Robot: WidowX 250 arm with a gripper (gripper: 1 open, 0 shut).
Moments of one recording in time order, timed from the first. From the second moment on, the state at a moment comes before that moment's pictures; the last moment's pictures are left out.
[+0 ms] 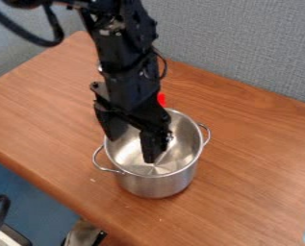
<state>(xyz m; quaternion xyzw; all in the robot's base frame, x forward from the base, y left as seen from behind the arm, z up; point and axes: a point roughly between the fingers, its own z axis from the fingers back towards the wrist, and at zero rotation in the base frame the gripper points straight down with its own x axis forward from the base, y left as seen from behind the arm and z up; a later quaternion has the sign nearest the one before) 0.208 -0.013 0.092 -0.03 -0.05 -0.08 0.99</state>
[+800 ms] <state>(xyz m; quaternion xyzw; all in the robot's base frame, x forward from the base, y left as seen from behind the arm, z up) 0.223 -0.036 0.086 -0.06 -0.01 -0.10 0.99</state>
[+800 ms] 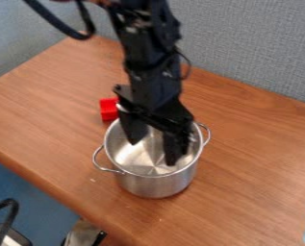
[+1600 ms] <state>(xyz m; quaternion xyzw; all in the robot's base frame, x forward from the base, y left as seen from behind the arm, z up) 0.281 -0.028 0.075 -0.03 -0.02 -0.17 0.99</state>
